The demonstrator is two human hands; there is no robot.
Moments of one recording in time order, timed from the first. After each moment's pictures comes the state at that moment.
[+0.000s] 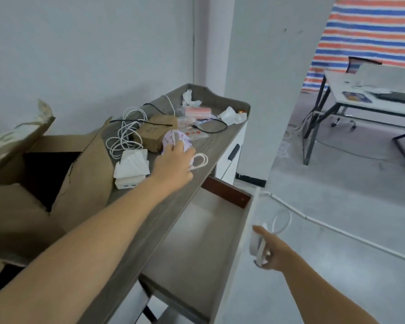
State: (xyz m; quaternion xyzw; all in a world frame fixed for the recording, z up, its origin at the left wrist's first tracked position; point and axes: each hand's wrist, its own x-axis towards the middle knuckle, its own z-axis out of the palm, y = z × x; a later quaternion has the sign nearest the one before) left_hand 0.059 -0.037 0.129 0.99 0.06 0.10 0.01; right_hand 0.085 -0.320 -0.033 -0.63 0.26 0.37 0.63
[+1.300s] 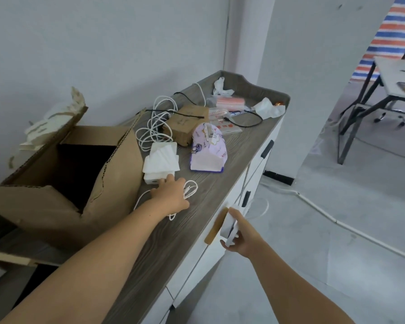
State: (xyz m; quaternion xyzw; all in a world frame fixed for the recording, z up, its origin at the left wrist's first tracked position) left_hand 0.037 0.039 0.048 0.96 0.23 -0.13 0.11; right_hand 0.093 -0.164 -0.054 -0.56 0.19 0.42 0.69
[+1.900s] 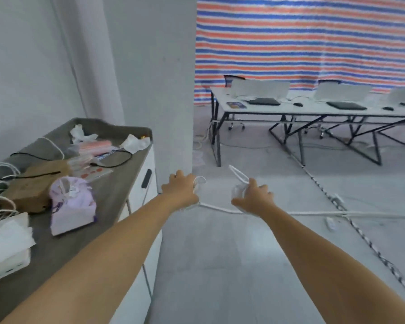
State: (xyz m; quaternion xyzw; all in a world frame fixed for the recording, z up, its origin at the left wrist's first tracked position) left_hand 0.161 -0.221 0.123 0.99 -0.10 -0.05 0.13; right_hand 0.136 -0.432 0.094 -0.95 0.19 0.02 0.24
